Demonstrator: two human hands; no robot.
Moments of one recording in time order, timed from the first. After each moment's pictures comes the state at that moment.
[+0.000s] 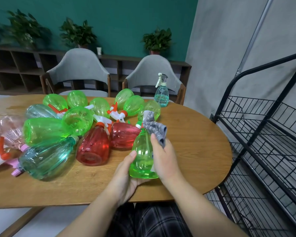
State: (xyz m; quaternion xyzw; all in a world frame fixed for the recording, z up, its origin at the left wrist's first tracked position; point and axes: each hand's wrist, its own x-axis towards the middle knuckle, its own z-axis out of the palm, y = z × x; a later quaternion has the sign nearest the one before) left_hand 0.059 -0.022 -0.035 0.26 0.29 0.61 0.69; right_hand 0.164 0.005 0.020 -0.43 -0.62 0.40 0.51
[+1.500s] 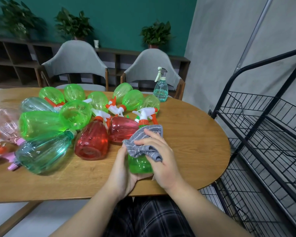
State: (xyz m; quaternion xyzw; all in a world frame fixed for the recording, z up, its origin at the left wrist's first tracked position) left_hand 0.060 -0.025 -0.031 0.26 0.29 0.62 0.68; right_hand 0.178 0.001 -0.003 -0.30 -0.78 0.25 0.48
